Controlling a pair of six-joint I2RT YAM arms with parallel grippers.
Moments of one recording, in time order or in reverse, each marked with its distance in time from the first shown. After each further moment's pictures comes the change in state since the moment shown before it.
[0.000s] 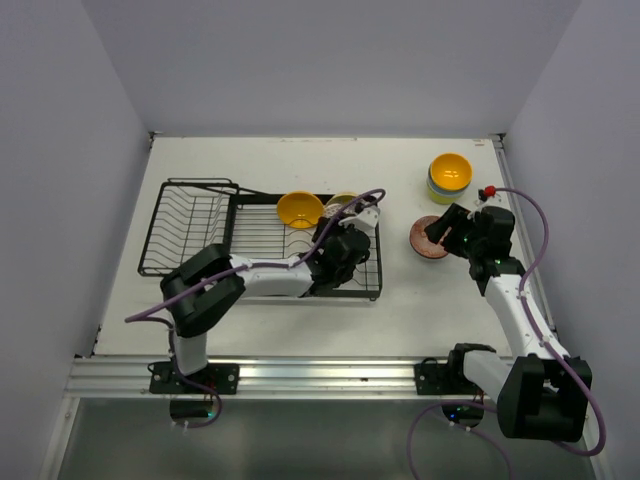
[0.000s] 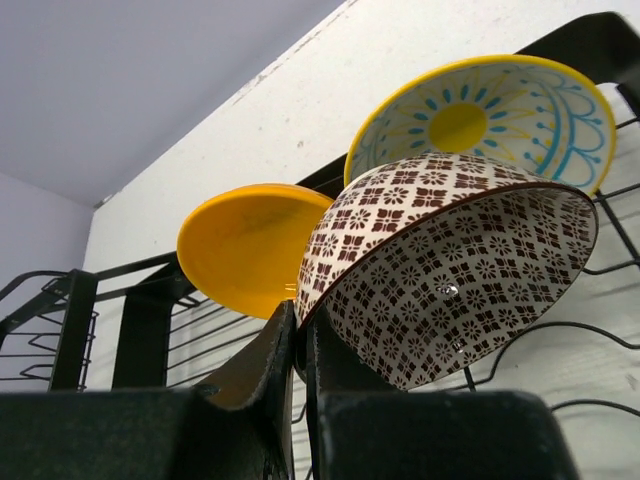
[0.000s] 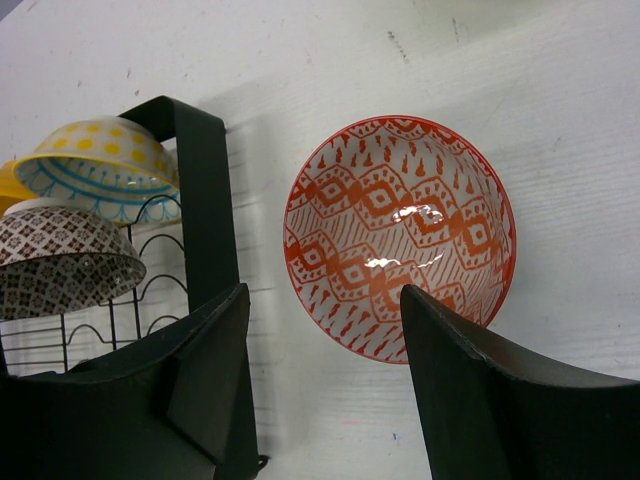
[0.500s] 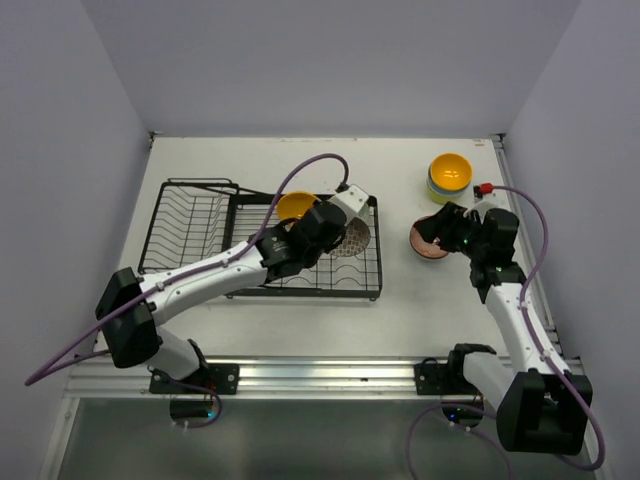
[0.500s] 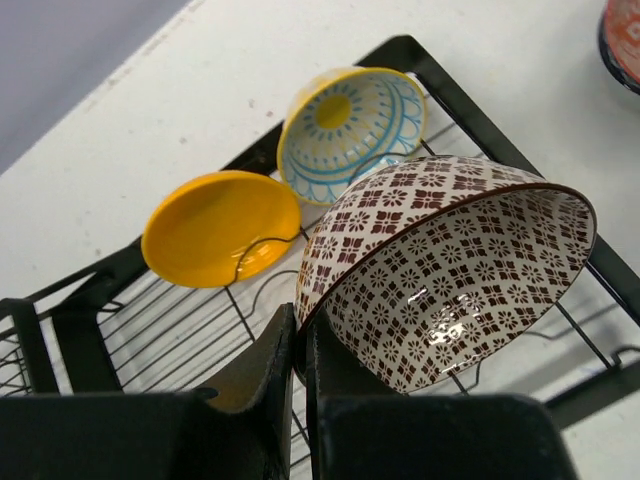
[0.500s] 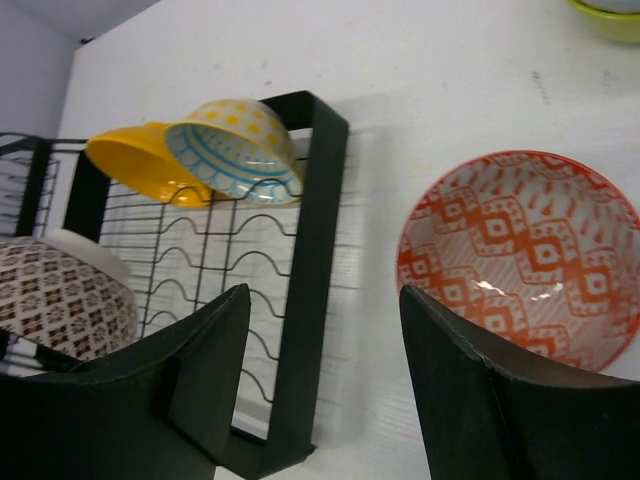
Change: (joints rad) left arm 0.023 -0.372 0.148 -0.718 0.450 -0.280; right arm 0.002 -0.061 -0.026 0.092 -0.185 -0.003
